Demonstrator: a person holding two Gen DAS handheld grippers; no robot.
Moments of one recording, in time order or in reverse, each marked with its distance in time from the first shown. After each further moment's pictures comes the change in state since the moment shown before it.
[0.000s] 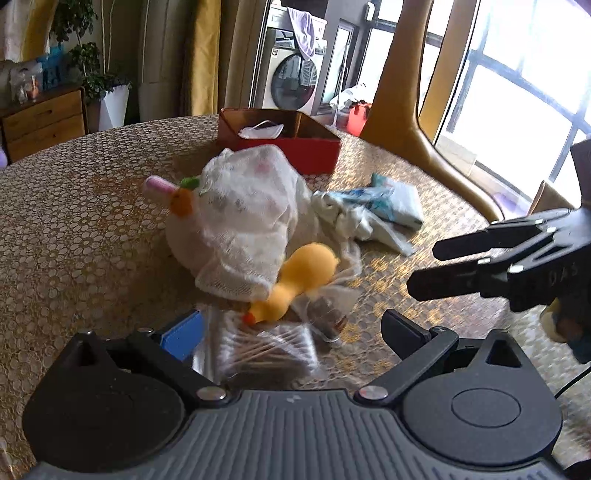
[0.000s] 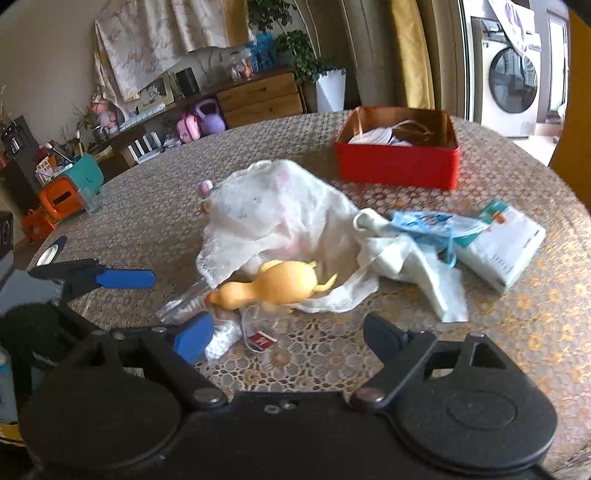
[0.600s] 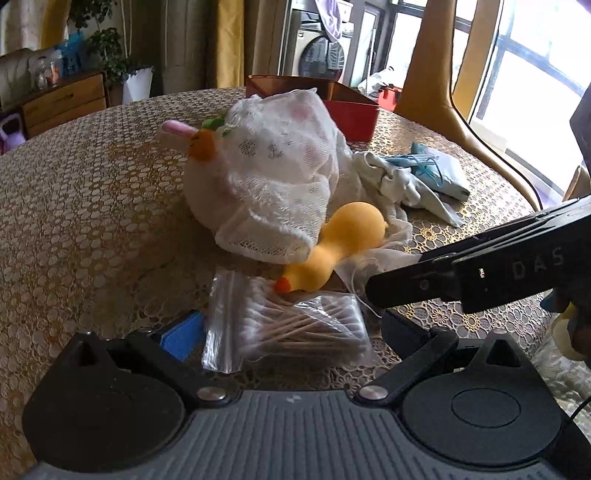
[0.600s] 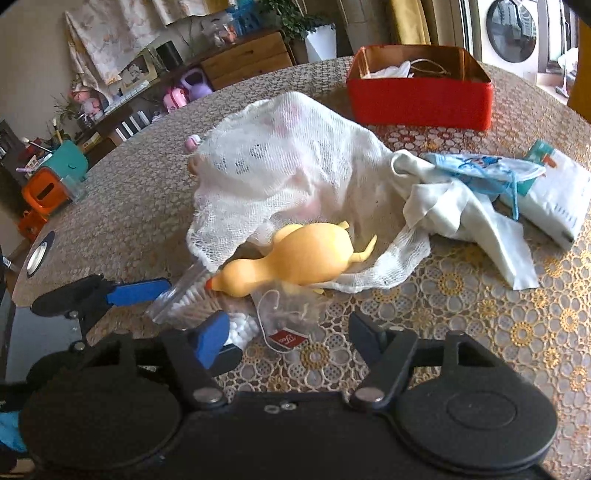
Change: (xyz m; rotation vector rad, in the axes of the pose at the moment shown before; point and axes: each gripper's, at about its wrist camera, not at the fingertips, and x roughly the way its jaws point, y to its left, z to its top) left arm 0.040 0.011 -0.022 -0.029 0.043 0.091; right arm 0.067 0.012 -0.002 0.099 0.120 0.012
